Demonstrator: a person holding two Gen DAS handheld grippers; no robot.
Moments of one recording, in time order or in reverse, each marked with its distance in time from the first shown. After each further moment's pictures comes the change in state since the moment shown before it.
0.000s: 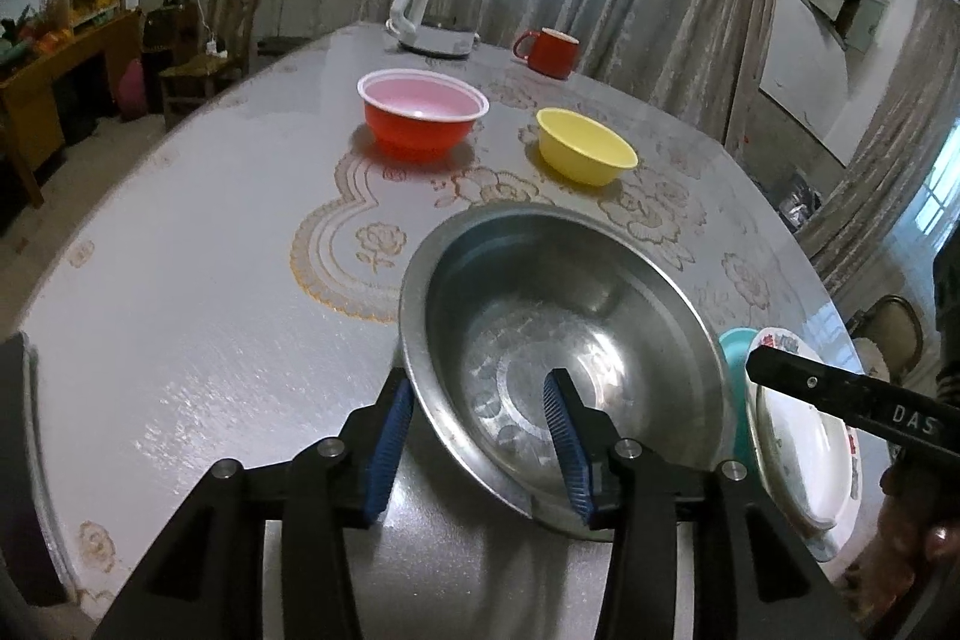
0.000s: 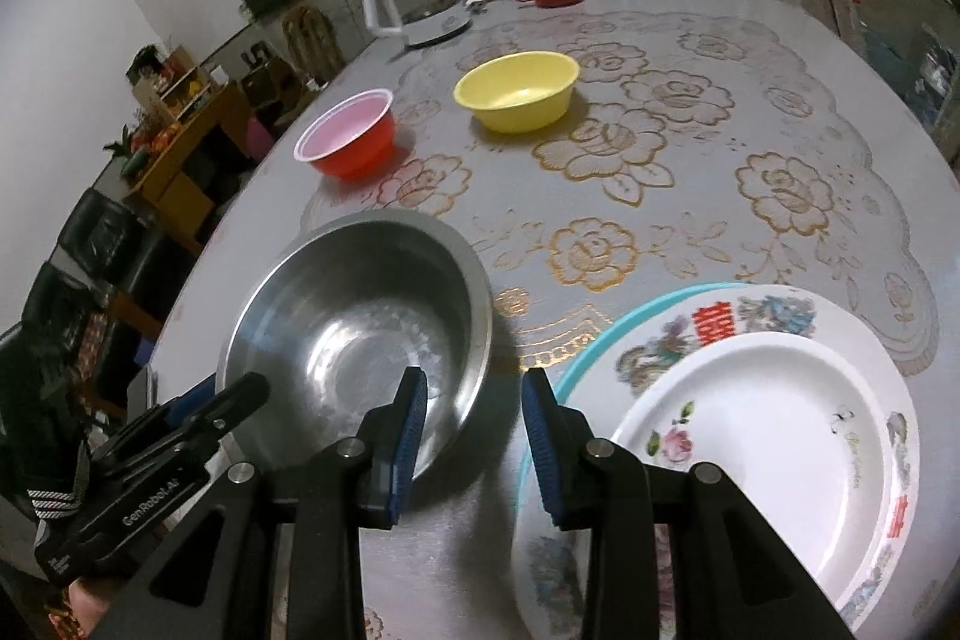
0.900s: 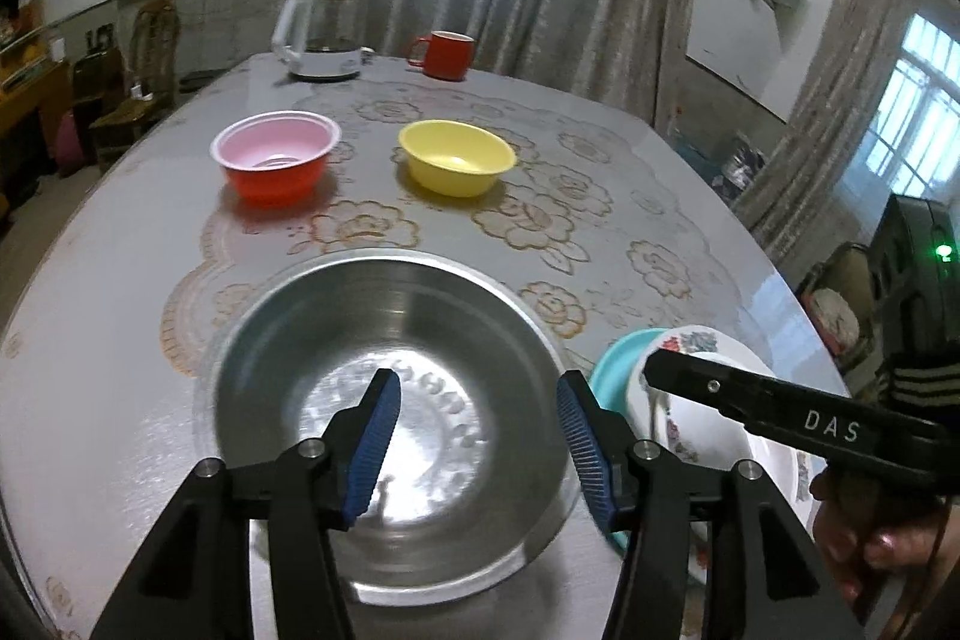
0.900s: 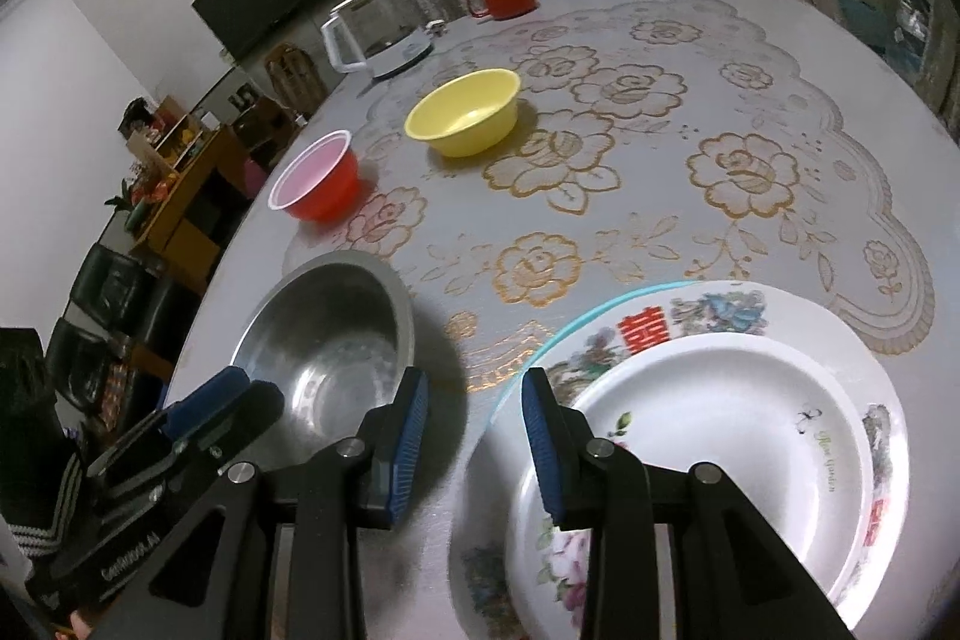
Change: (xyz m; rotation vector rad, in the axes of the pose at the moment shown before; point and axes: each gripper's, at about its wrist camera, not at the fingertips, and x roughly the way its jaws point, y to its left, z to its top) left arm 0.010 -0.080 0.020 0.144 0.010 -0.126; right arm -0.010 -0.042 0.004 0.109 -0.038 0.040
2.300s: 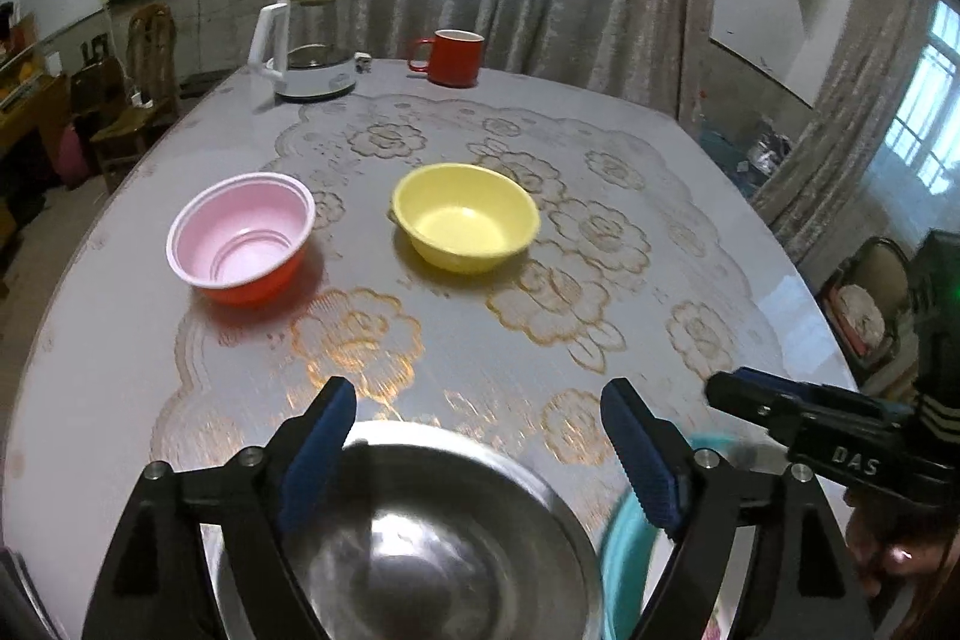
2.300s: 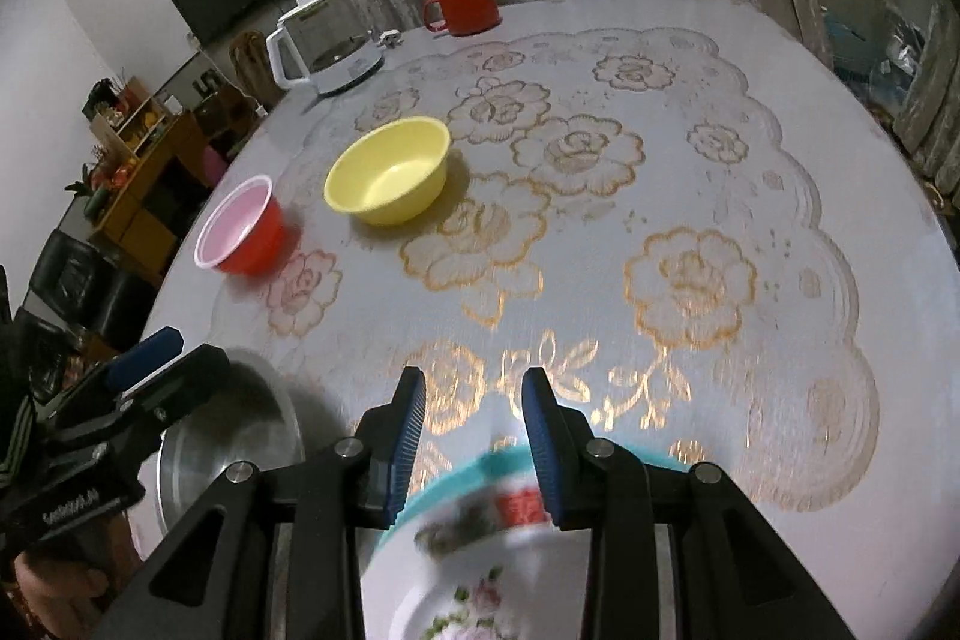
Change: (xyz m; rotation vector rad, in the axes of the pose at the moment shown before) left arm 0.060 0.002 0.096 0.007 0.058 0.074; right arm 0.016 -0.033 0.082 -0.048 0.028 -0.111
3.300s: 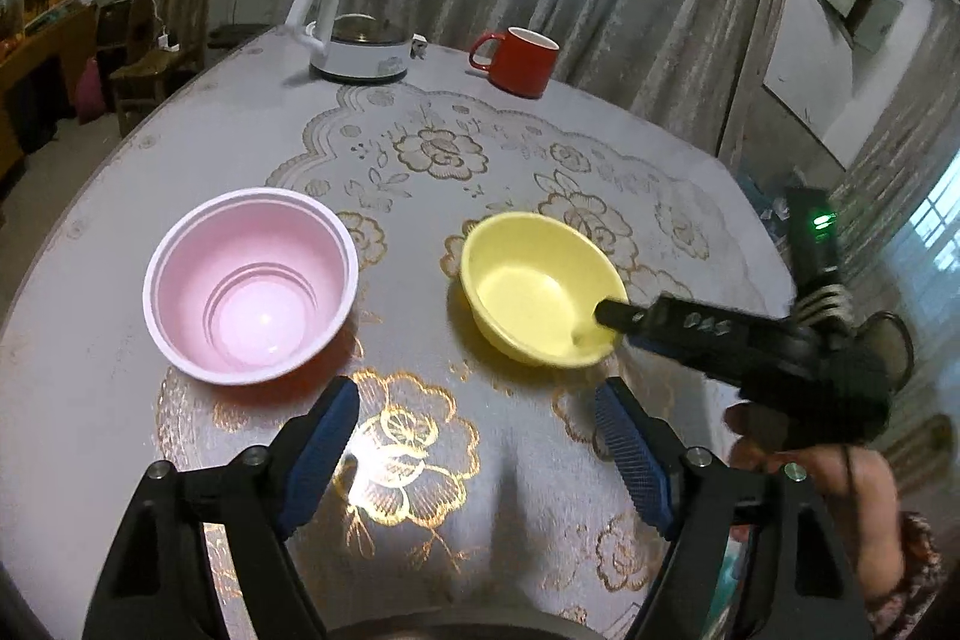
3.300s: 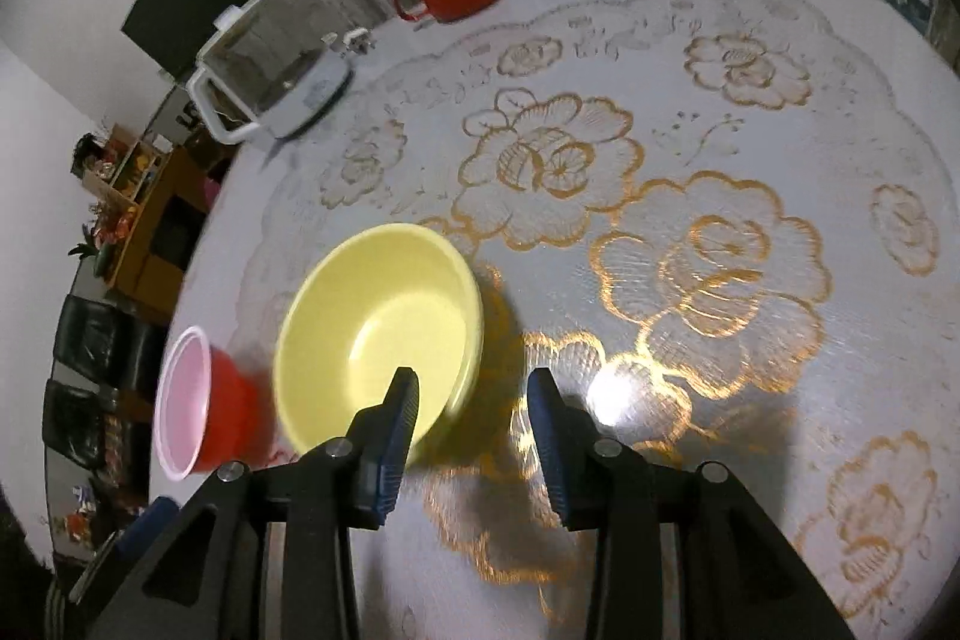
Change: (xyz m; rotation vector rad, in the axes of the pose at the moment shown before) left arm 0.059 0.054 0.056 -0.161 0.022 -0.014; right arm 0.149 0.010 0.122 0.147 0.089 0.079
